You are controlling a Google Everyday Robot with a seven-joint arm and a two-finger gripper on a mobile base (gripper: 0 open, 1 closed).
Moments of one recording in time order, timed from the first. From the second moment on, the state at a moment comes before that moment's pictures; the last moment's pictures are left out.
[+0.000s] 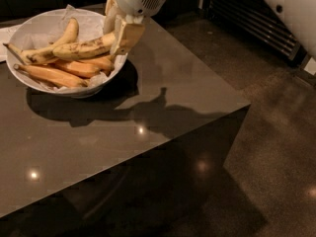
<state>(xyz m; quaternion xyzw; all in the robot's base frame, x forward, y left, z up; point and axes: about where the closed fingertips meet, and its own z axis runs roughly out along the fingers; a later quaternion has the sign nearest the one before) 0.563 0.078 1.011 -0.81 0.49 0.04 0.31</state>
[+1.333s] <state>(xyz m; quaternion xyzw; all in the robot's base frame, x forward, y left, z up) 0.528 0.002 1.027 -0.75 0.58 0.00 0.32</state>
